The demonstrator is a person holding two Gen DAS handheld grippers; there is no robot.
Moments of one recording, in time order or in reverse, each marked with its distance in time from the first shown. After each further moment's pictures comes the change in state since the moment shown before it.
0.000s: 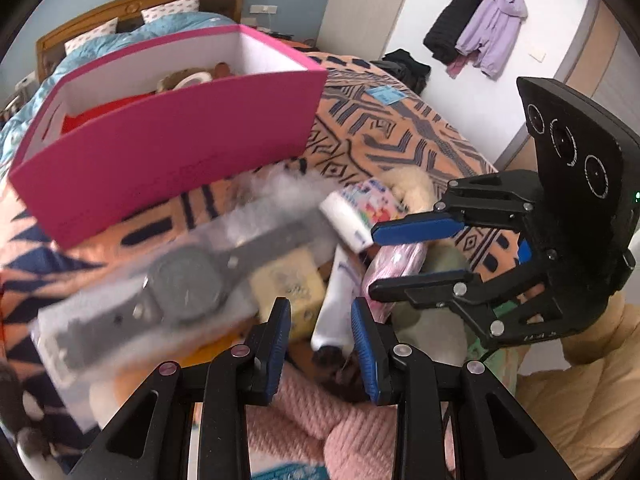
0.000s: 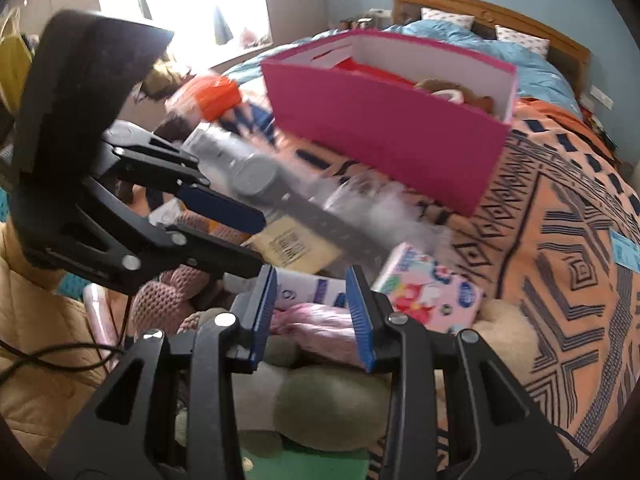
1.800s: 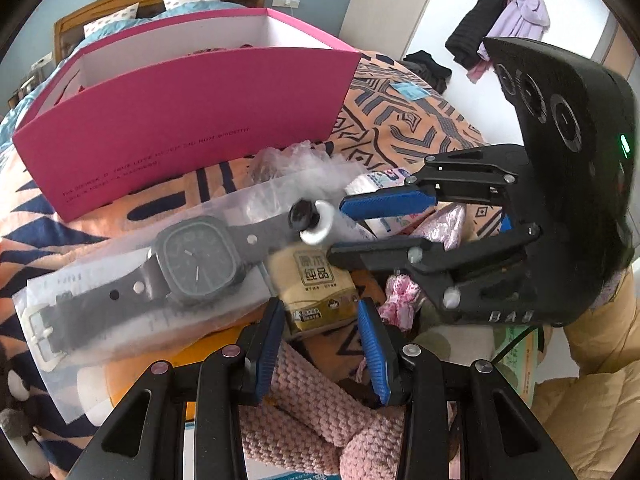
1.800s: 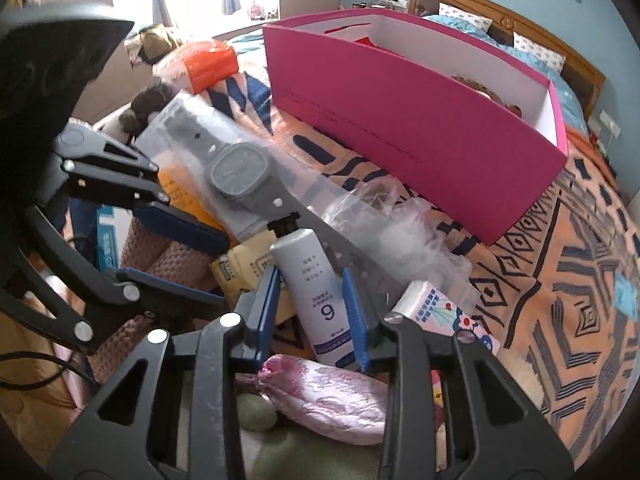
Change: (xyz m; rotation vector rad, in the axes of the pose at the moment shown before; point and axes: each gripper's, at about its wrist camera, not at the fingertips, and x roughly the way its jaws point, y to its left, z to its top) left arm 0.012 0.006 -0.005 -0.057 0.008 0.033; right arm 0.040 -0.006 0.021 -0.040 0.052 -0.024
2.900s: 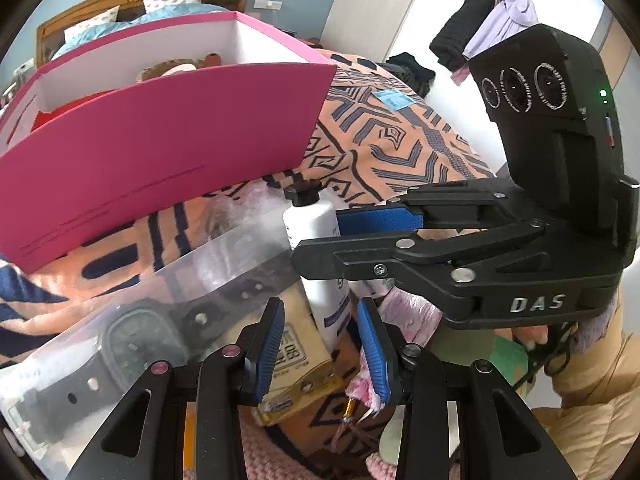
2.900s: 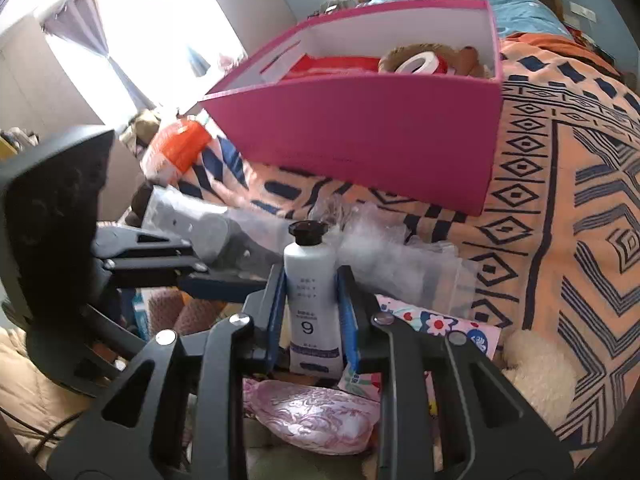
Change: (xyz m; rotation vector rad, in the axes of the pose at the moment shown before) left arm 0.033 -0.011 0.035 0.019 -0.004 -0.073; right arm -0.008 -0.058 0.002 0.361 -0.098 0.176
